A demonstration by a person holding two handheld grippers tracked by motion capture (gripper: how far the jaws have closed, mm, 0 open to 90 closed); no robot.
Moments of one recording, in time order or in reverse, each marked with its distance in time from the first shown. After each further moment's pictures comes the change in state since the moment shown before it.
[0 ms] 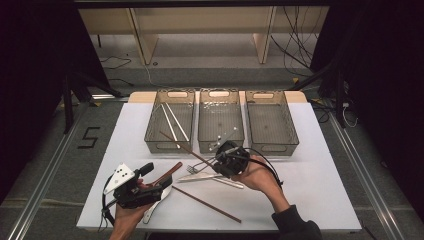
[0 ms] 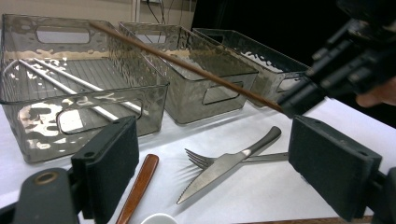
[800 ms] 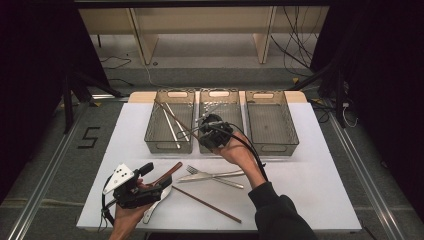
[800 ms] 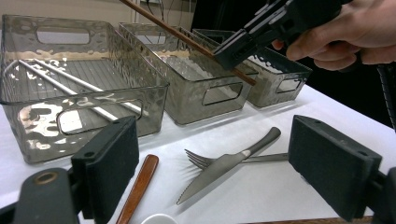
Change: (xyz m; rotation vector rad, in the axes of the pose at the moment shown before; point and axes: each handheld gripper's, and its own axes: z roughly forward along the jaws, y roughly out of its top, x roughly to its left) left arm 0.001 0.000 -0.001 -0.003 -0.004 0.000; right arm -0.032 0.065 0.017 -0.083 -0.079 0.097
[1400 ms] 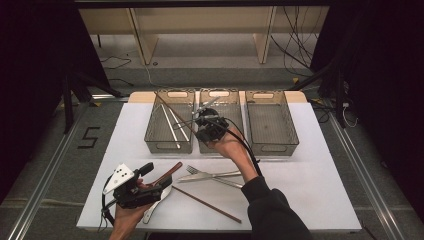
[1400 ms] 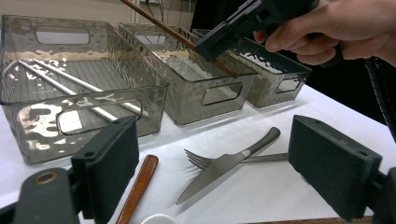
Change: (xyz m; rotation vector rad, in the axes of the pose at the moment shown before) left arm 0.000 0.000 0.000 -0.002 -0.001 -0.004; right arm -0.008 0.016 0.012 -0.027 -0.015 0.057
